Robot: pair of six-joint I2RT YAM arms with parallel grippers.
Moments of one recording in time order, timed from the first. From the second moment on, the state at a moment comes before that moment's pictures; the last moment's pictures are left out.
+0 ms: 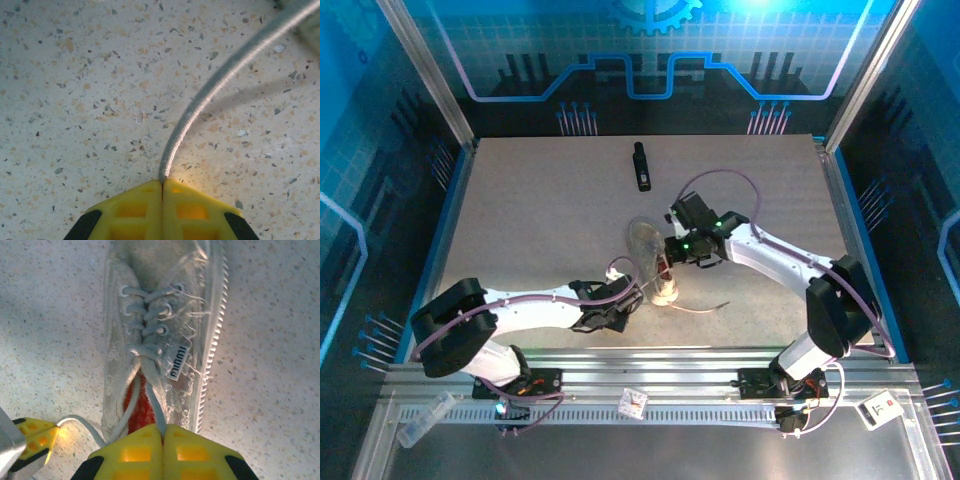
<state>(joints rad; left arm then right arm) -0.97 1.46 0.67 -0.48 -0.20 -0.67 0.63 1.56 1.12 -0.66 -0.14 0.40</state>
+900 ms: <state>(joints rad) -0.94 1.28 0.74 -0.38 -0.05 -0.35 0.59 1.15 0.79 -0.43 -0.25 0.19</state>
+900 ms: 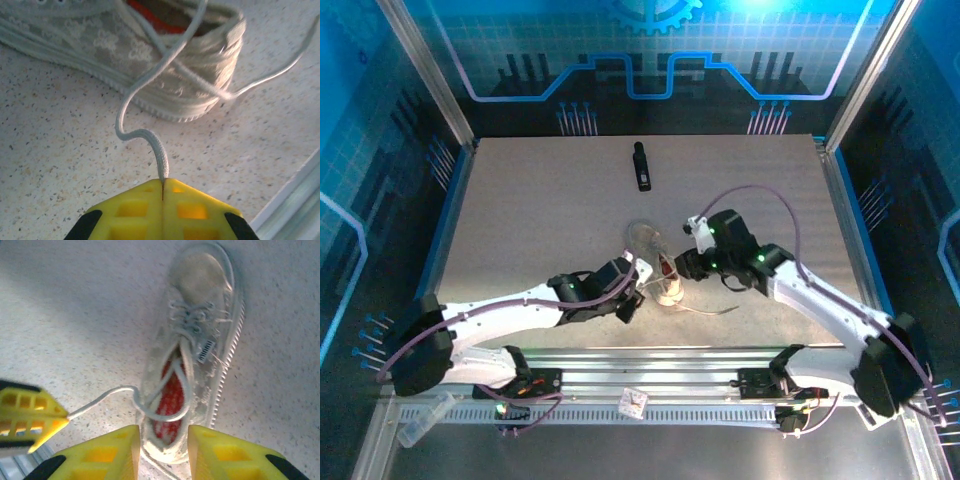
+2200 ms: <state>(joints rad) -0.76 1.27 0.87 -0.47 0.25 -1.14 0.93 1.27 0.58 0.16 -0.14 0.04</state>
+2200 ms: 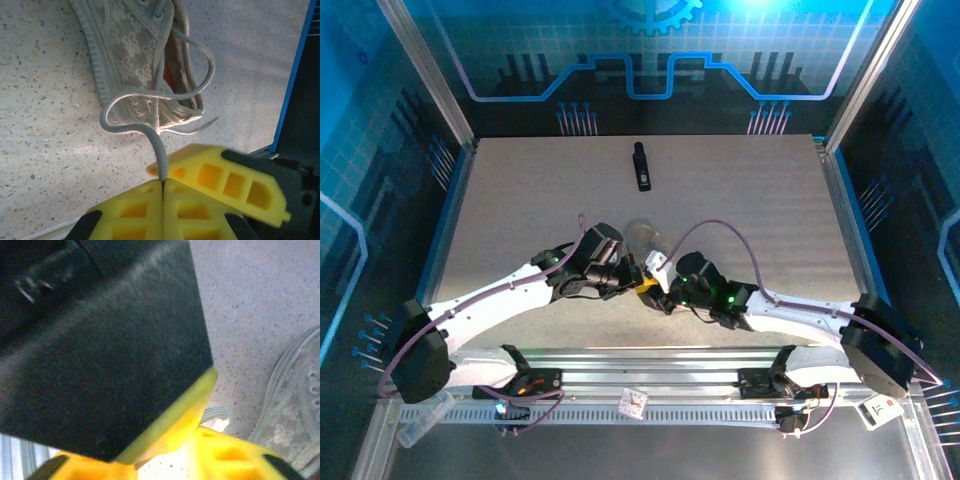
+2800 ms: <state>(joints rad) -0.71 1.11 0.76 -0.33 0.29 -0.94 0.68 1.12 0.68 -0.18 -0.44 0.02</state>
